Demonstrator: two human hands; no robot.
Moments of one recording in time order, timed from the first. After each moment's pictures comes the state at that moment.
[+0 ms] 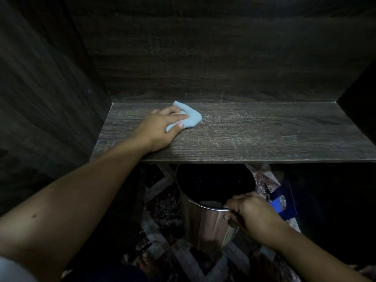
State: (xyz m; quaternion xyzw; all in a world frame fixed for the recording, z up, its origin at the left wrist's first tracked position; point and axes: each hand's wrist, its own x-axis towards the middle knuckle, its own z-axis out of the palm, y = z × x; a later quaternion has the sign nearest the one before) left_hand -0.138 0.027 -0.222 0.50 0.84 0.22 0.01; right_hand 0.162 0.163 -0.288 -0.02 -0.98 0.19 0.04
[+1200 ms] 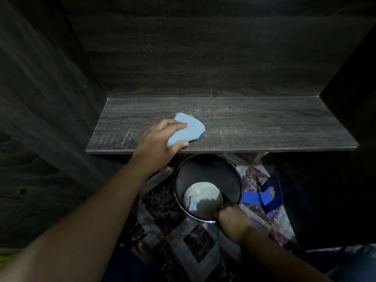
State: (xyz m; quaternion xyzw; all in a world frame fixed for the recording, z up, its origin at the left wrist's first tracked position) left_hand -0.049 0.005 -0.224 0.46 0.82 0.33 -0.03; right_hand 0.174 0.131 -0.347 -0.09 -0.96 0.06 -0.26
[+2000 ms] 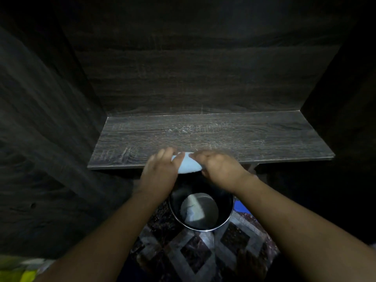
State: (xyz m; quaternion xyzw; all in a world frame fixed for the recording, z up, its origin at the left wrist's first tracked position) left_hand -0.002 0.010 -0.211 0.48 0.87 0.06 -0.08; right_hand 0.095 0.179 -0.201 -0.04 -0.99 0.13 0.01
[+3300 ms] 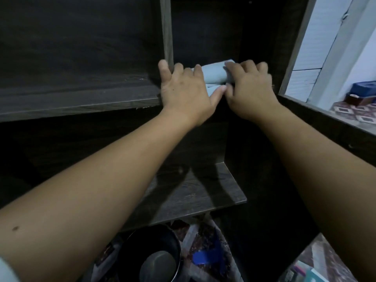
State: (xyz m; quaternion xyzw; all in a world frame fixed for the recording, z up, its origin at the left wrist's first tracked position) left_hand 0.098 0.263 0.118 0.43 0.82 0.06 -0.38; right_hand 0.203 0.372 0.117 -0.30 -0.88 -0.09 0.36
